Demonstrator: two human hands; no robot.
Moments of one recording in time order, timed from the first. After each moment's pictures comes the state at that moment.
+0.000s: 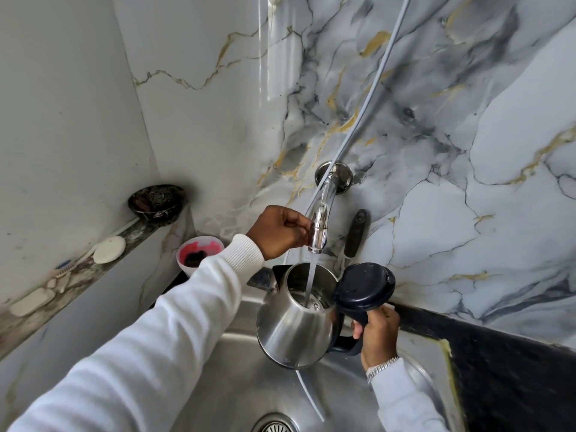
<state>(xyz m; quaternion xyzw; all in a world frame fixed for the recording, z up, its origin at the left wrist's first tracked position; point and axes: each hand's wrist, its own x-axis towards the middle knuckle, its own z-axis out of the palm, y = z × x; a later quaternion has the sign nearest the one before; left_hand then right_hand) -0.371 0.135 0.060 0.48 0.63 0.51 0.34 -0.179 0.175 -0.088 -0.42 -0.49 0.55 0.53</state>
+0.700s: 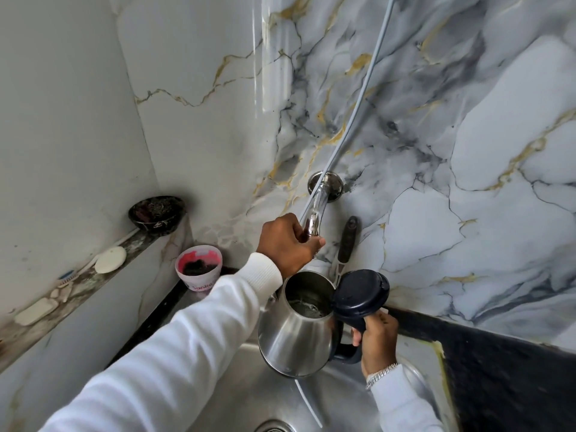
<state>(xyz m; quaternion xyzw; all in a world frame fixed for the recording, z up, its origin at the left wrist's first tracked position) -0.339 0.135 0.057 0.46 0.75 0.46 0.10 -0.167 0.164 -0.073 -0.41 -0.48 0.56 0.54</state>
